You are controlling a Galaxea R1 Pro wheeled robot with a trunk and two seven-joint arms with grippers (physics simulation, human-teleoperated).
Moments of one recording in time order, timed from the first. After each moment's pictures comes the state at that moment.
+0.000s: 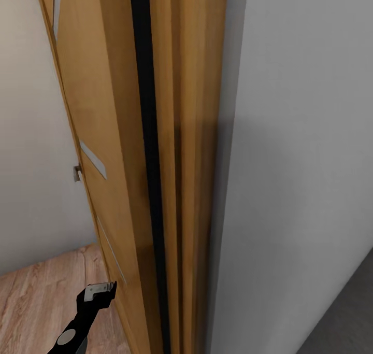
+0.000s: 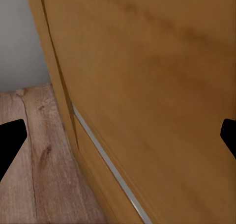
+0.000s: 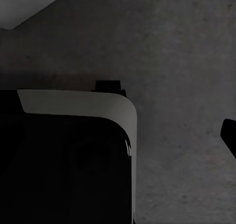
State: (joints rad) left arm -0.33 0.12 0.03 -0.61 0.12 -0.31 -0.02; right arm -0.05 -0.06 0.00 -0.16 0.00 0.00 0.03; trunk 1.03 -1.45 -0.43
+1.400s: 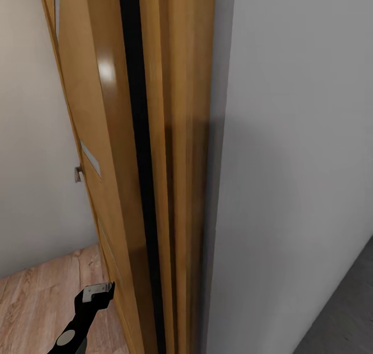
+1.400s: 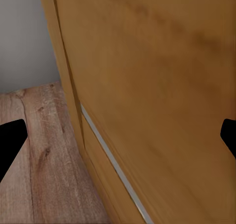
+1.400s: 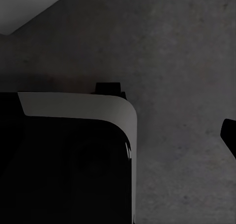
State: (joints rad) left arm -0.33 0.12 0.04 -0.61 0.13 -0.31 0.01; right arm -0.05 -0.06 0.00 -0.16 0.00 0.00 0.03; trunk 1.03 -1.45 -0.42
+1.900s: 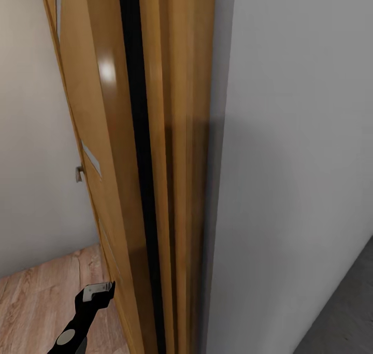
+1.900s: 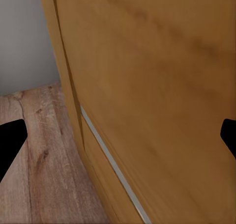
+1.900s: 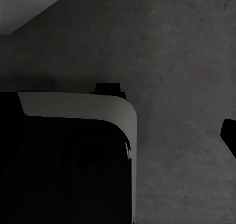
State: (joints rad) left arm -0.33 0.12 0.04 -0.61 0.13 -0.31 0.00; right arm -0.05 -0.06 0.00 -0.16 0.00 0.00 0.03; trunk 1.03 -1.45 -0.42
